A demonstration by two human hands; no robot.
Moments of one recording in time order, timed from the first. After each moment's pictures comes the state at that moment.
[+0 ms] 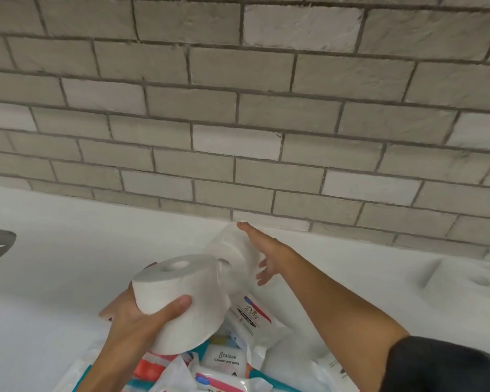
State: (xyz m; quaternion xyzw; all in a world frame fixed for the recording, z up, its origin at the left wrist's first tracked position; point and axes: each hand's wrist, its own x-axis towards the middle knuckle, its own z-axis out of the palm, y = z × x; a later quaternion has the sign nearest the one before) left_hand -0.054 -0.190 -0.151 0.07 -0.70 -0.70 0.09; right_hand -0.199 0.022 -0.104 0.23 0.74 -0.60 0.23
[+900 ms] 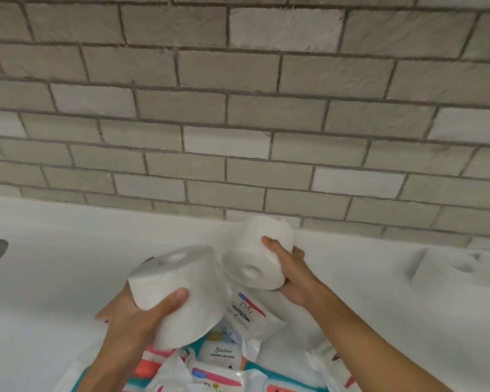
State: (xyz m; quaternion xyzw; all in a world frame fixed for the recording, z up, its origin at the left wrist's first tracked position) left_hand -0.049 -0.186 -0.142 0.06 -0.68 -0.72 0.09; right_hand -0.136 0.072 -0.127 0.18 0.58 -0.79 0.10
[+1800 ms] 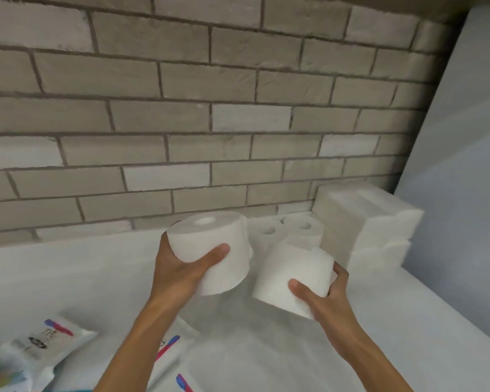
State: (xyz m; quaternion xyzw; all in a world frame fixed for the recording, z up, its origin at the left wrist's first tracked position) left_hand -0.023 0.179 -0.089 -0.10 -0.67 -0.73 0.00; right_hand 0.107 0.392 -0.124 0.20 0.66 -0.69 -0.22
